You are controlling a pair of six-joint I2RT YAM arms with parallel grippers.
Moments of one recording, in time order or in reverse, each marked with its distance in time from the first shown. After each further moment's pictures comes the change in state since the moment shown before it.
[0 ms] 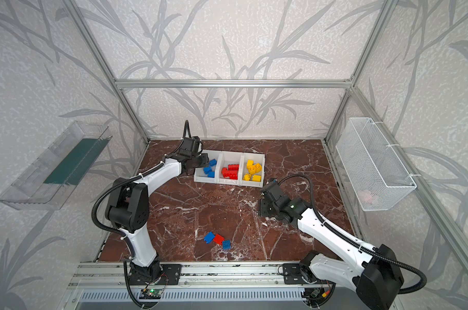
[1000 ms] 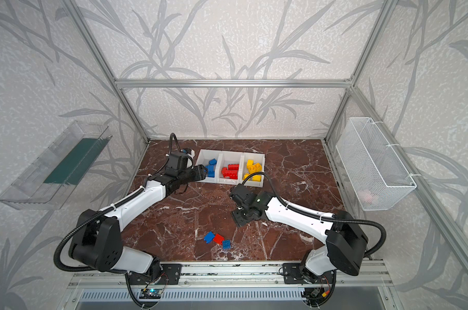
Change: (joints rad) left arm -0.027 -0.418 -0.441 0.119 0.123 -0.114; right arm 0.264 0.377 0.251 -0.038 -0.143 -0.276
